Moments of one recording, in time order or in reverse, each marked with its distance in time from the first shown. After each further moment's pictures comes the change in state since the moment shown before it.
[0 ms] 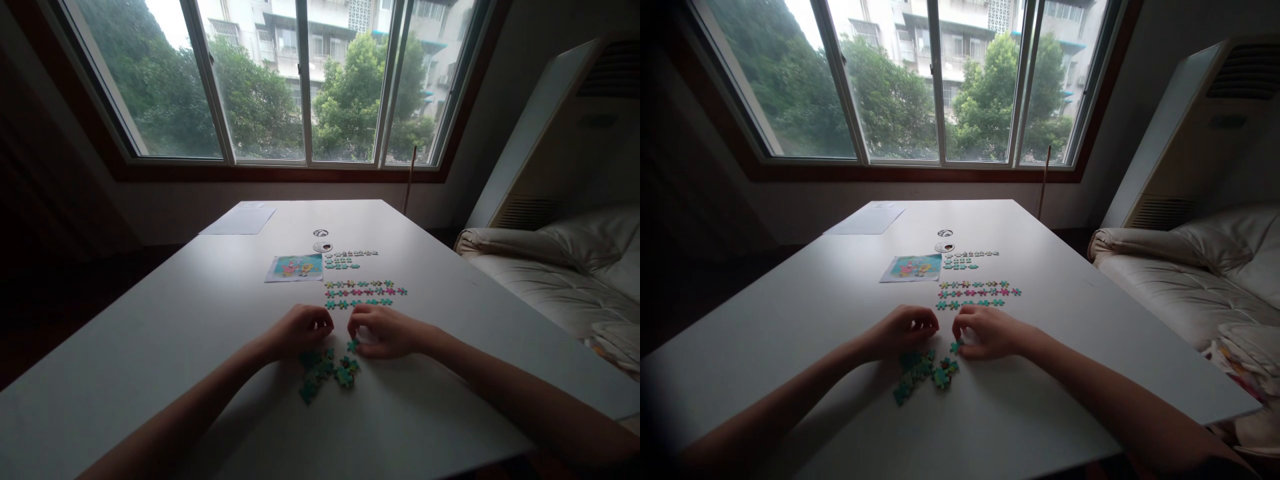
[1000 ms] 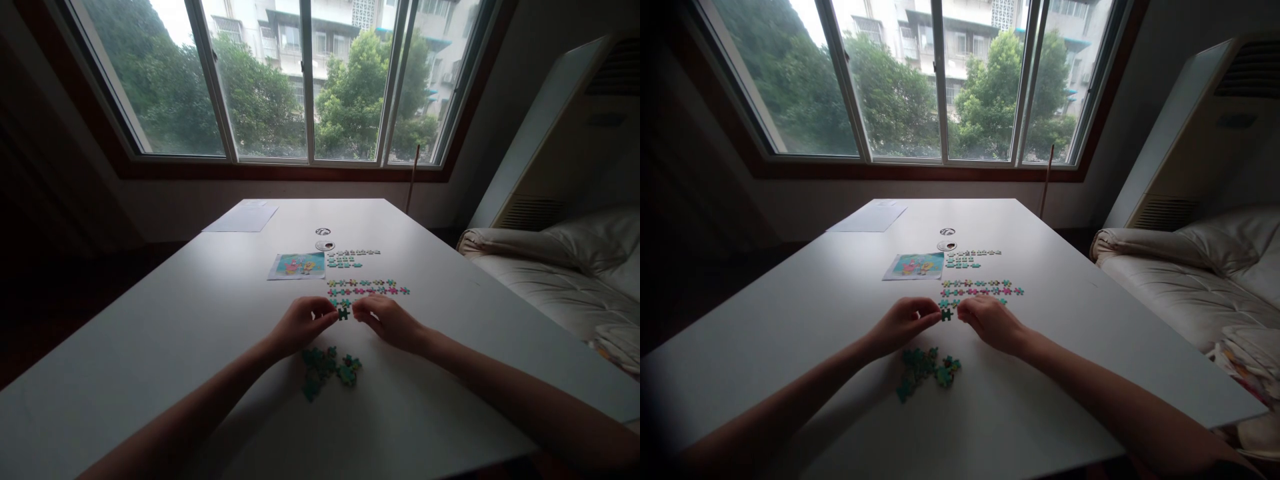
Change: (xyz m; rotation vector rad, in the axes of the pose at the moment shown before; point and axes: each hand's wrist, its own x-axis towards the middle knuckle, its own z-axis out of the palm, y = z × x) left_hand 0.003 0.010 0.004 -0.122 0.197 -0.075; right_hand 0.006 0.006 0.014 0.043 0.398 0.052
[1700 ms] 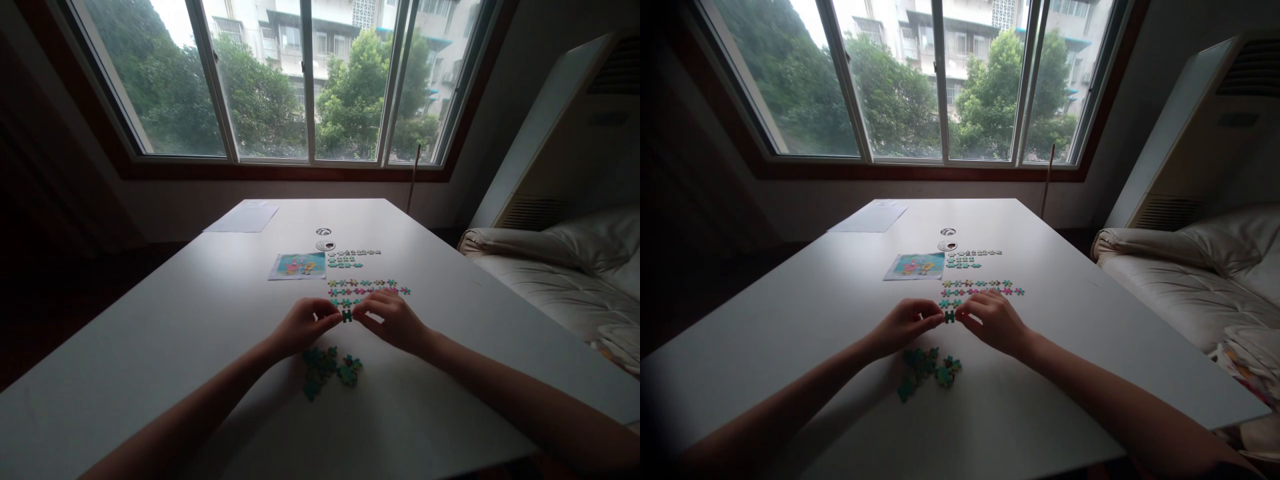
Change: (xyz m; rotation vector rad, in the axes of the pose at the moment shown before) left_hand -0.001 0.003 -0.001 -0.061 -0.045 0.001; right_hand 0.000 -0.005 -0.003 -0.227 0.166 -0.150
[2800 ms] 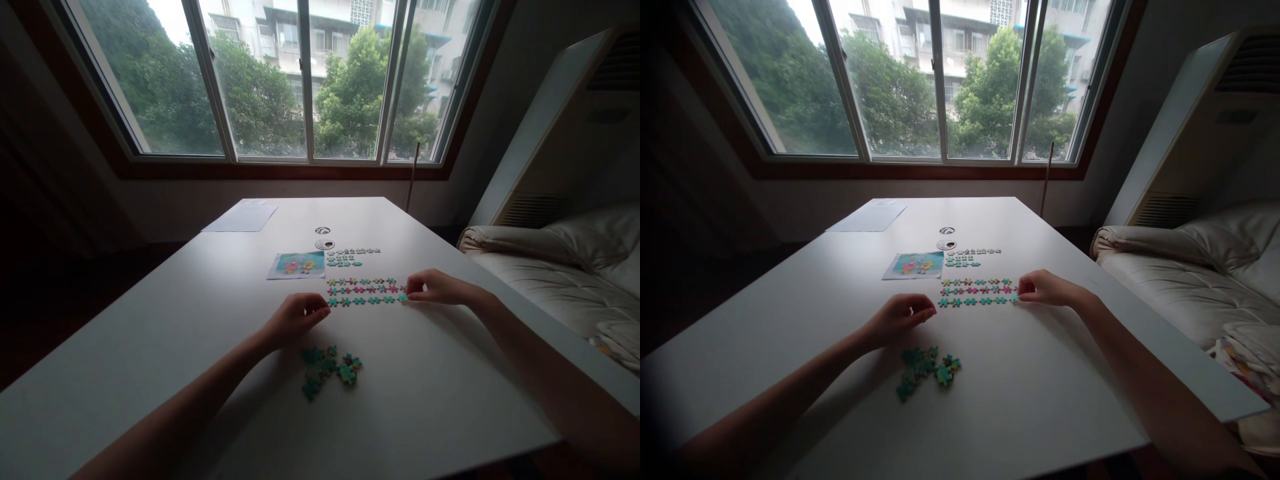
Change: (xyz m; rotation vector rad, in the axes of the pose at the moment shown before) left_hand 0.001 -0.027 -0.012 0.156 0.025 0.020; right_hand -0.021 0.101 -0.067 0.103 -0.617 0.491
